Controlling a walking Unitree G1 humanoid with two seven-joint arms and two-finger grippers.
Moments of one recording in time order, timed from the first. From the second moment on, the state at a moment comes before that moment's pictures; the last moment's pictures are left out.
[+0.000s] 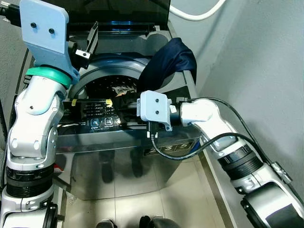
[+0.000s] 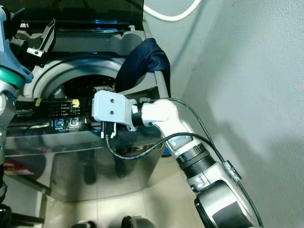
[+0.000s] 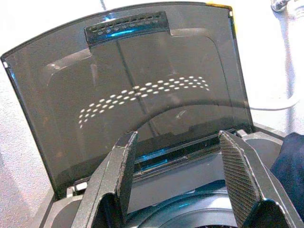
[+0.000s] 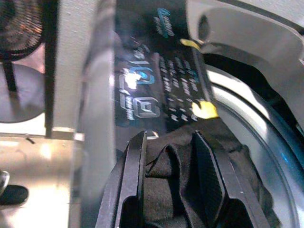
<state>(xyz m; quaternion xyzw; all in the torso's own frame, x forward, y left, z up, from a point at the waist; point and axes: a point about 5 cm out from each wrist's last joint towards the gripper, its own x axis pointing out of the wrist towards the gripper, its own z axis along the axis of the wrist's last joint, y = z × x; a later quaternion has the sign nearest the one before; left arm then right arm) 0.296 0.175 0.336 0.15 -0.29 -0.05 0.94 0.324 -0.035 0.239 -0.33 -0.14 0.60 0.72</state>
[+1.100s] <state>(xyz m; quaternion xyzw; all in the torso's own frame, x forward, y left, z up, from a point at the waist) 0.296 0.175 0.336 0.14 -0.29 -0.05 0.94 0.338 -0.036 0.240 -0.31 -0.15 0.57 0.75</state>
